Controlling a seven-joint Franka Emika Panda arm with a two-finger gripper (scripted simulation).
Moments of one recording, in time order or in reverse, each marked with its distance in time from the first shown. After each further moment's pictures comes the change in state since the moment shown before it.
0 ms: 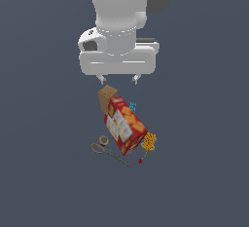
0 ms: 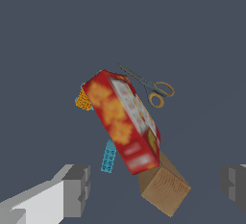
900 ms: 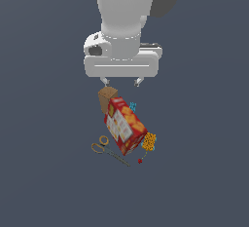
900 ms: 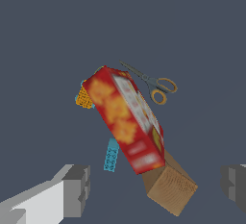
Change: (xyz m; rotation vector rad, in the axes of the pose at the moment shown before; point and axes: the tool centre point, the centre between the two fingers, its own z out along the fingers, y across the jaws) arm -0.001 -0.009 0.010 -0.009 -0.026 0.018
